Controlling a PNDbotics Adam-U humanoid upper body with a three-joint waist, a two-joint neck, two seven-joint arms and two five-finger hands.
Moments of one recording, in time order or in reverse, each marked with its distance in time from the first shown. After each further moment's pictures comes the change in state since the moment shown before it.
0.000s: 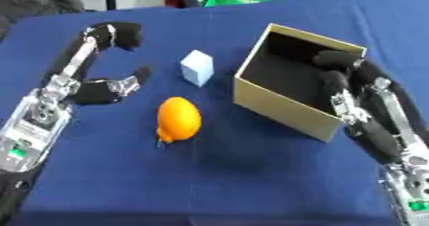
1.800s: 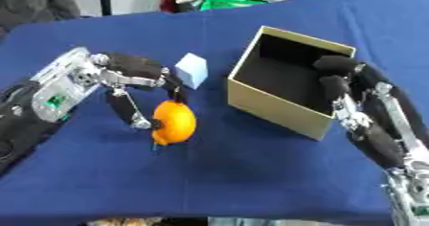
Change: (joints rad) left arm -0.280 0.087 -0.295 0.284 -0.078 -0.177 -0.526; right arm 0.007 -0.001 0.007 0.002 -0.002 0.000 0.010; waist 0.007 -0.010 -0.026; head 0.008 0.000
